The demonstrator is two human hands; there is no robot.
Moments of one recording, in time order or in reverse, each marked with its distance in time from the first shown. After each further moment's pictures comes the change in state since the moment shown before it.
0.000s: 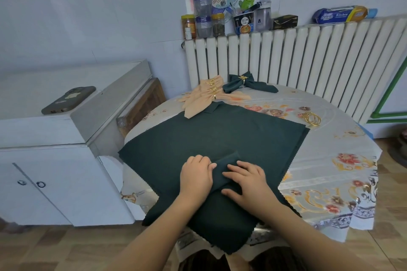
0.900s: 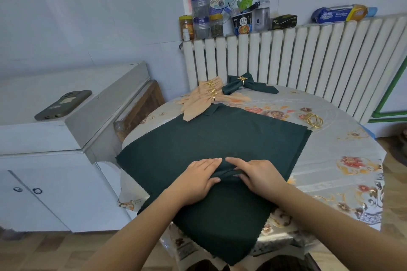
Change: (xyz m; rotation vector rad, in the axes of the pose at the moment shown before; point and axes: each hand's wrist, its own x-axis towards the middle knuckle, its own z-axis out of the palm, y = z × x) left_hand 0.023 -0.022 -0.009 0.070 -0.520 0.370; right_hand 0.036 0.042 -0.011 -0.080 0.215 -0.299
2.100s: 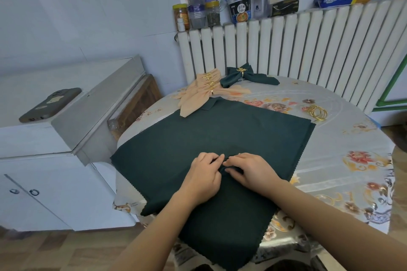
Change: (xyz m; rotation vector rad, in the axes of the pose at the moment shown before) left_hand 0.020 0.014 0.017 -0.143 0.186 -0.114; right_hand 0.013 0.005 0.021 0.230 -0.090 0.092
